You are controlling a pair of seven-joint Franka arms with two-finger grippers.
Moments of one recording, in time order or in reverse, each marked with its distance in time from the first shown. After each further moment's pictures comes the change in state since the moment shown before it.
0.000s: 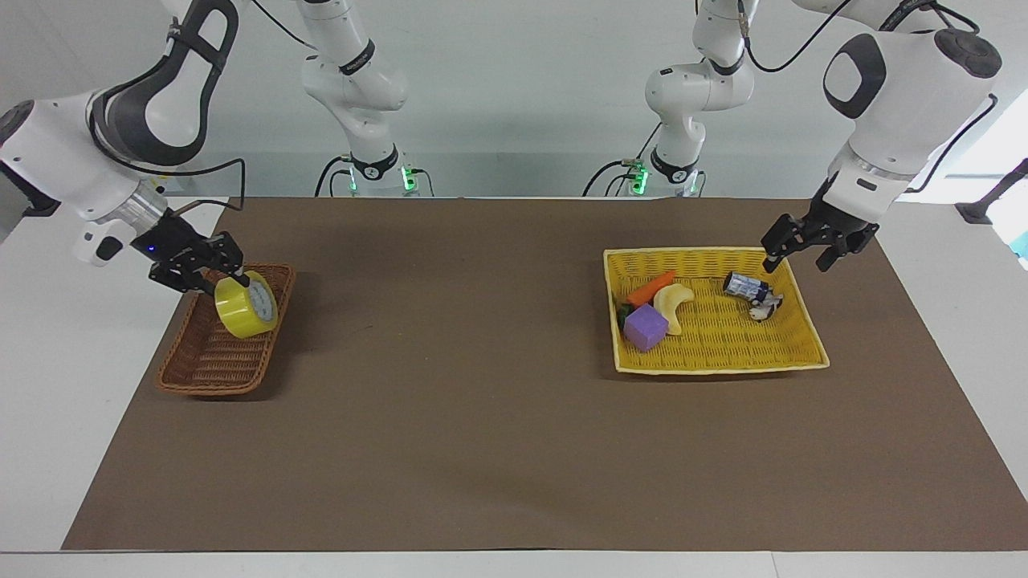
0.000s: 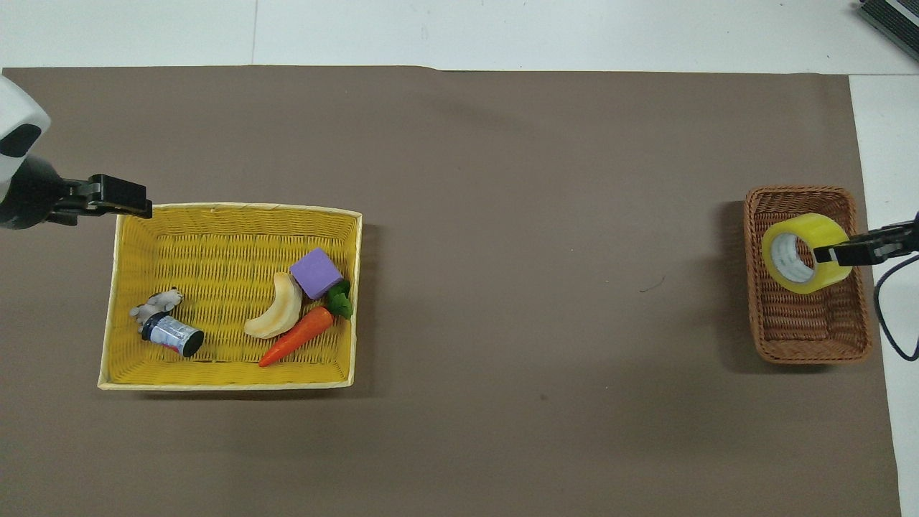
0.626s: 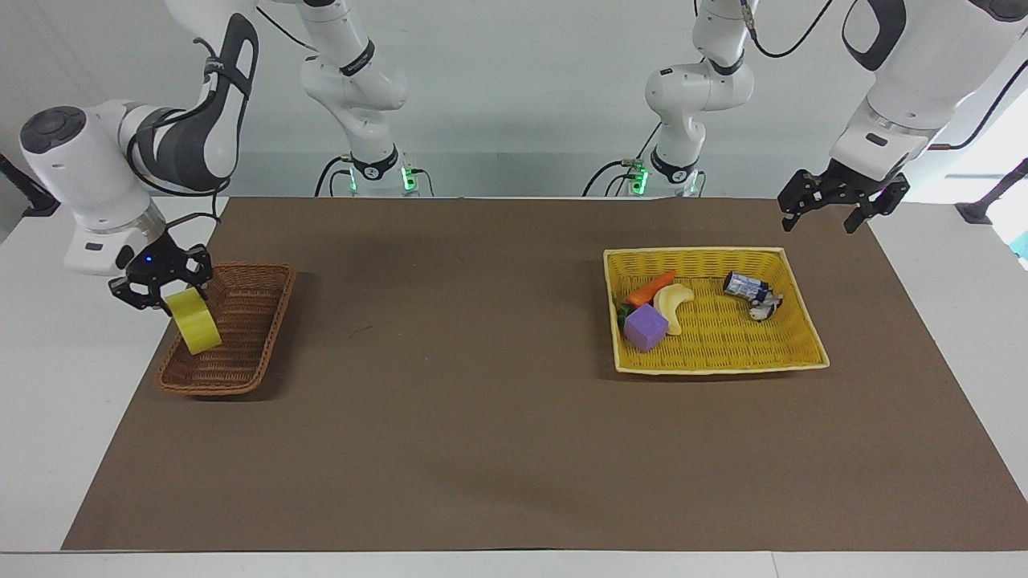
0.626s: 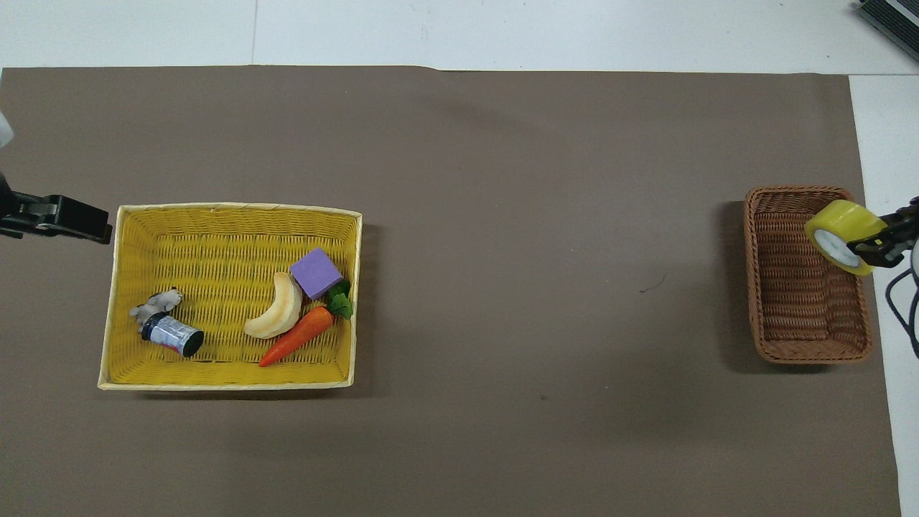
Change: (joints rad) left arm 0.000 -0.002 -0.010 0.105 0.071 -0.185 0.098; right arm 0.039 0.017 0.011 -0.019 -0.321 0.166 -0.166
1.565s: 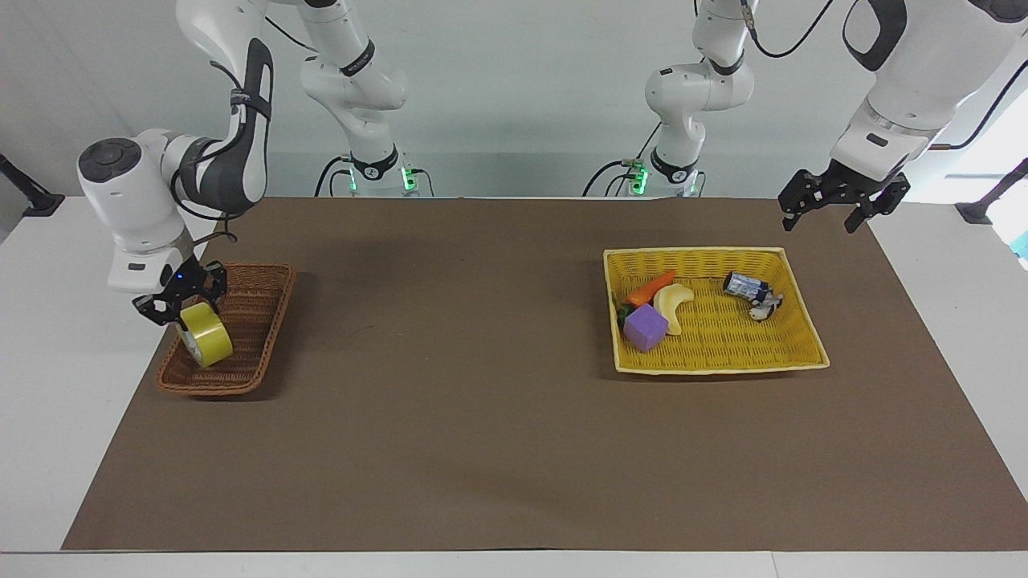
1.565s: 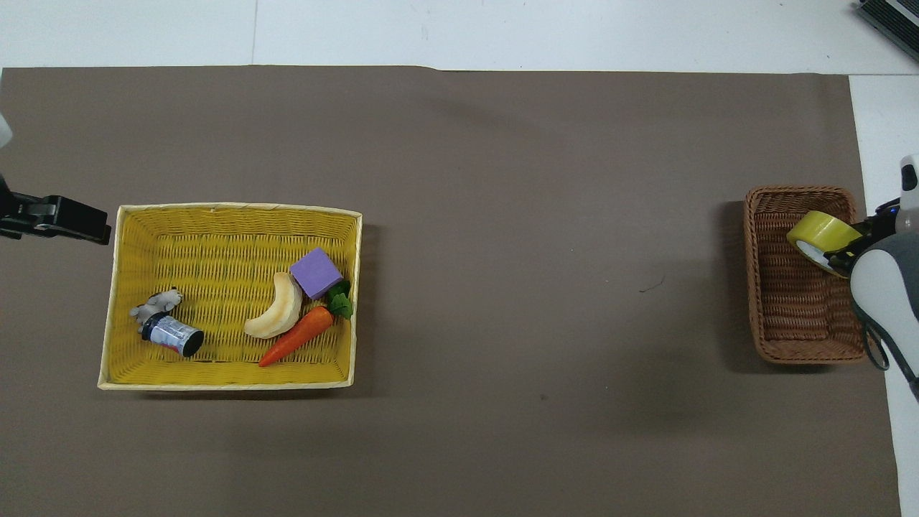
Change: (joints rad) left arm 0.000 0.000 0.001 0.000 0.002 -0.001 0.000; right arm 0.016 0.003 0.001 -0.128 -0.066 0.152 -0.034
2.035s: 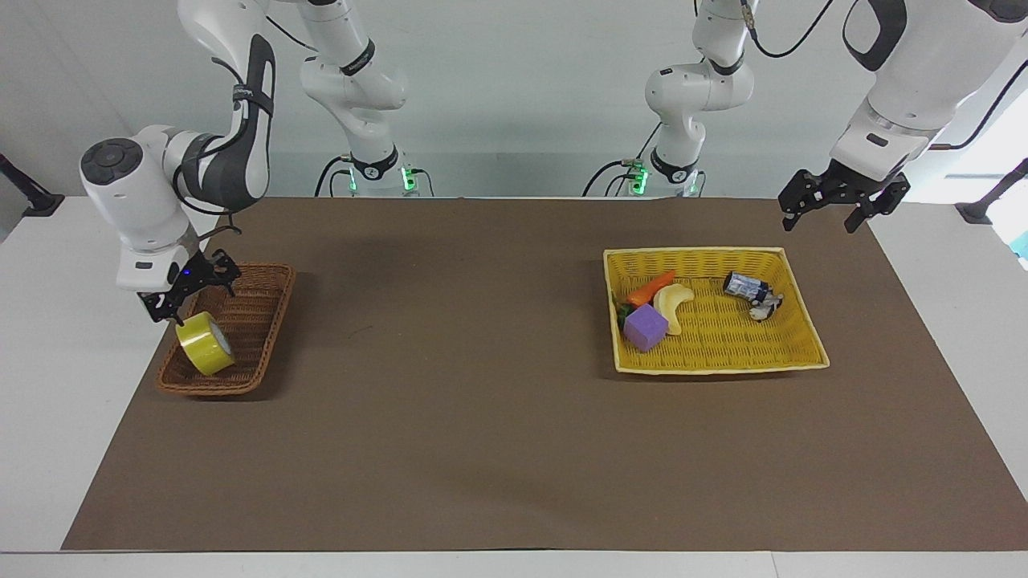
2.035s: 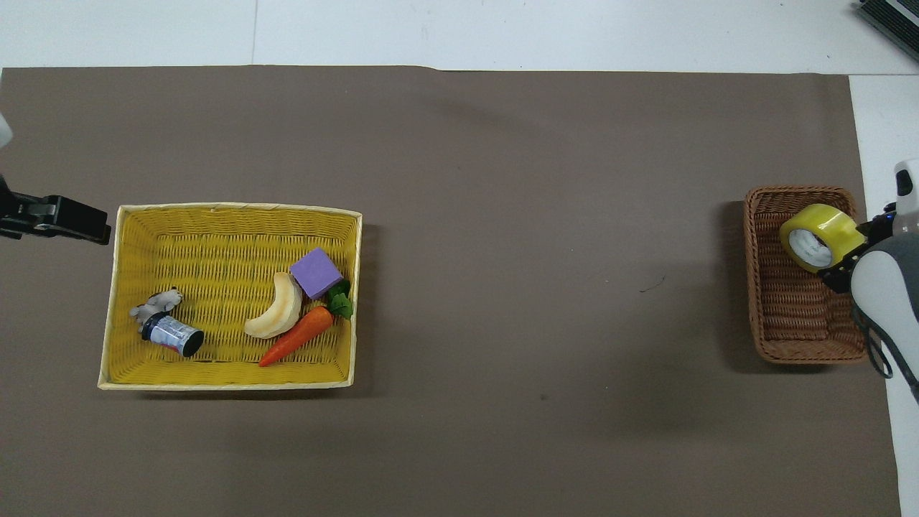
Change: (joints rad) left arm 0.000 0.000 0.000 0.000 0.000 0.000 0.000; right arm 0.008 -0.015 0.000 -0.001 0.000 -0.068 0.002
